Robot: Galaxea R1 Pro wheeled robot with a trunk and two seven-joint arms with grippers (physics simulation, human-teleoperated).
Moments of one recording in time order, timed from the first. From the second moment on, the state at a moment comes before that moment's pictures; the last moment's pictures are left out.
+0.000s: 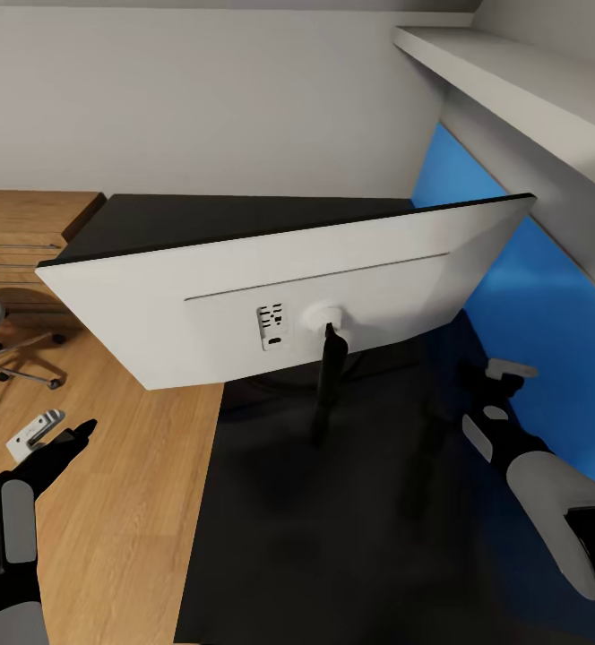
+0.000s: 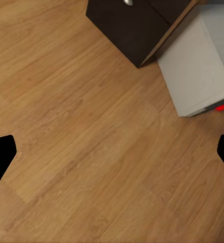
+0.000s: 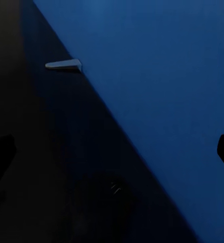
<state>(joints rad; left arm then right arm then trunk) -0.51 0.00 0.72 -1.43 0.27 0.68 -0.04 -1.05 -0.24 0.14 -0.30 -0.25 -0.41 -0.34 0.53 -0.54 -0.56</state>
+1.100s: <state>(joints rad) -0.51 0.00 0.72 -1.43 0.27 0.68 -0.04 -1.05 -0.24 0.14 -0.30 -0.25 -0.41 -0.34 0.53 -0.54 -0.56</state>
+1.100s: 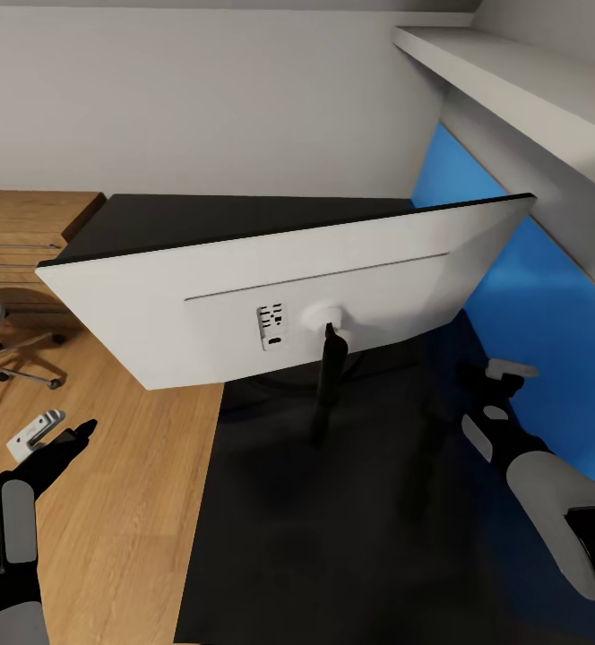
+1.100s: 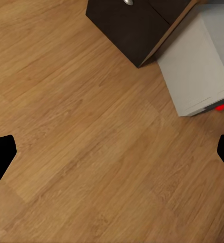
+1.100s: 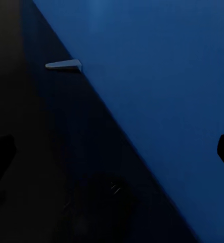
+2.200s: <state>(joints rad) -0.51 0.00 0.72 -1.44 0.27 0.68 -0.04 -1.05 -0.24 0.14 -0.30 -0.25 -0.41 -0.34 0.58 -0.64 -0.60</state>
